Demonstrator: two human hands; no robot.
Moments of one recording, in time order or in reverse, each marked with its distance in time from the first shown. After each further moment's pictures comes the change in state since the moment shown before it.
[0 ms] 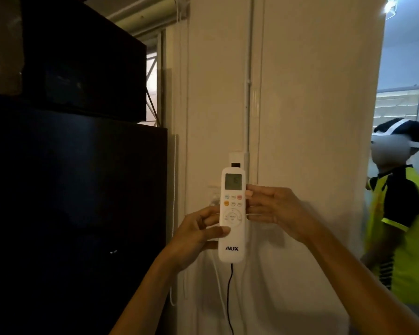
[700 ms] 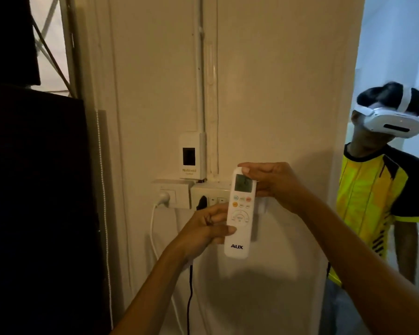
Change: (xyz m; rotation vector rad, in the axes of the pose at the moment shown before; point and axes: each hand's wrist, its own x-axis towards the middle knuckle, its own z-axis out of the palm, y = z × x) left_hand 0.163 -0.117 0.042 -0.159 -0.330 -0.043; right_hand 0.087 0.065 -0.110 -0.127 0.230 0.014
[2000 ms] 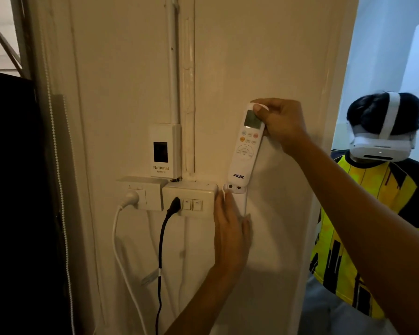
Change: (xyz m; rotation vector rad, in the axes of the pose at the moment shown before) left_hand 0.081 -0.061 0.108 0.926 0.742 0.313; right_hand 0.091 -0.044 -0.063 -0.257 0.449 -0.225
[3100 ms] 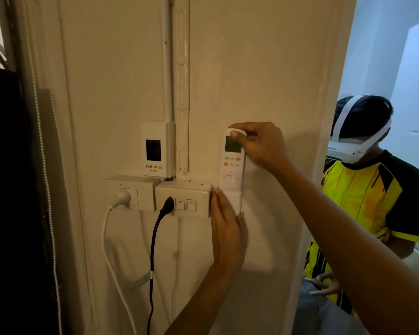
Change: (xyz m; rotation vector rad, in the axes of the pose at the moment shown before) left_hand 0.002 -0.004 0.020 0.036 0.011 -0.047; right_hand -0.032 0.022 0.017 -0.356 -0.134 -0.177
